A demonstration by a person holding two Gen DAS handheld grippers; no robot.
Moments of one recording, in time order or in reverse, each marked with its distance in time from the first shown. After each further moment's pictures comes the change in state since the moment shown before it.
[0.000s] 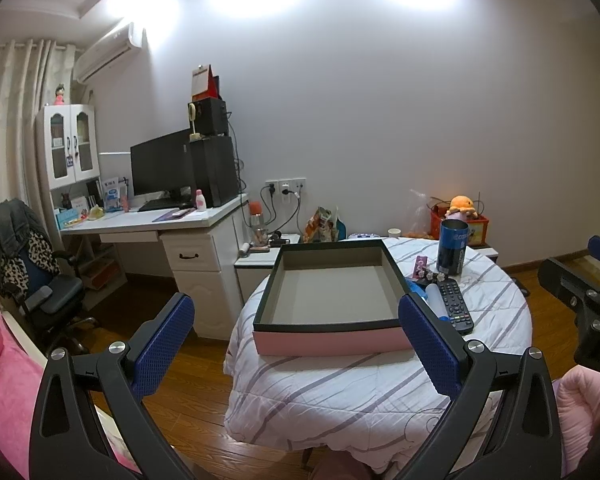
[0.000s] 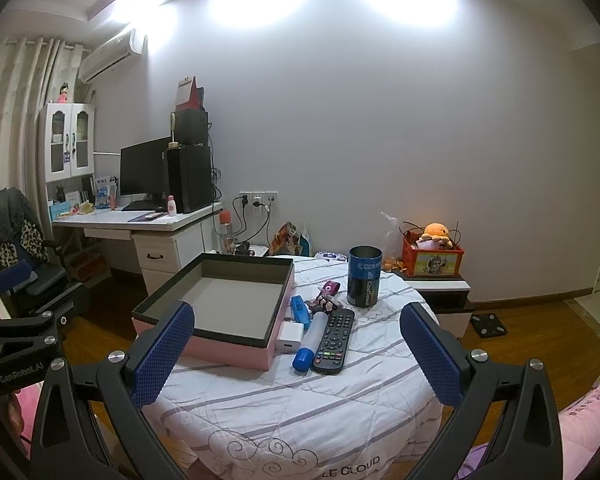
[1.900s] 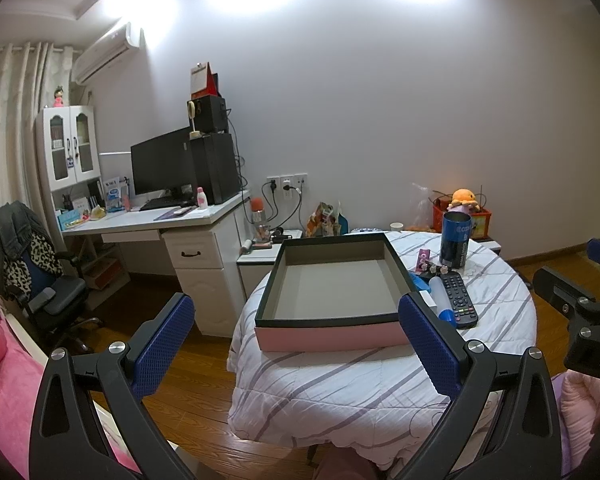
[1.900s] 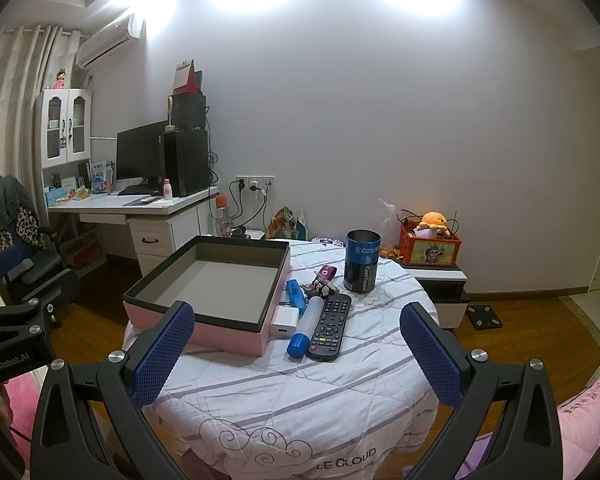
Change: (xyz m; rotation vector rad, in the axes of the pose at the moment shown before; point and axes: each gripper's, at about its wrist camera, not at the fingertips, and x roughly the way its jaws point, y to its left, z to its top) left arm 0.001 -0.001 -0.003 0.007 0.007 0.001; right arm 0.009 0.000 -0.006 -0.016 0.052 -0.013
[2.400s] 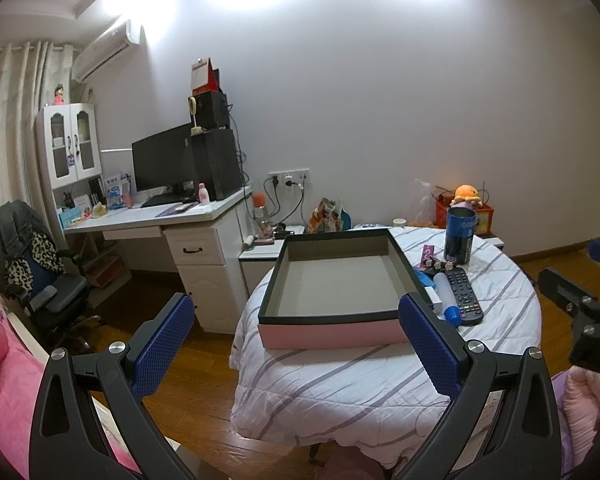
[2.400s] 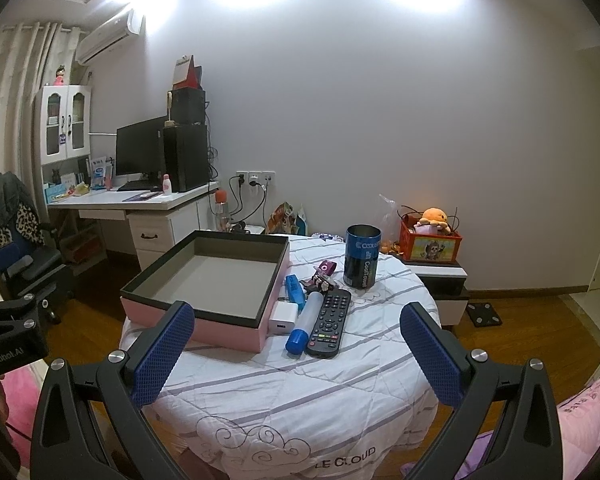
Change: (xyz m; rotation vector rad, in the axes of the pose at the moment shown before) left arm 0.007 0.003 -0.007 0.003 0.020 0.011; right arm 0.008 -0.003 -0.004 0.002 0.018 0.001
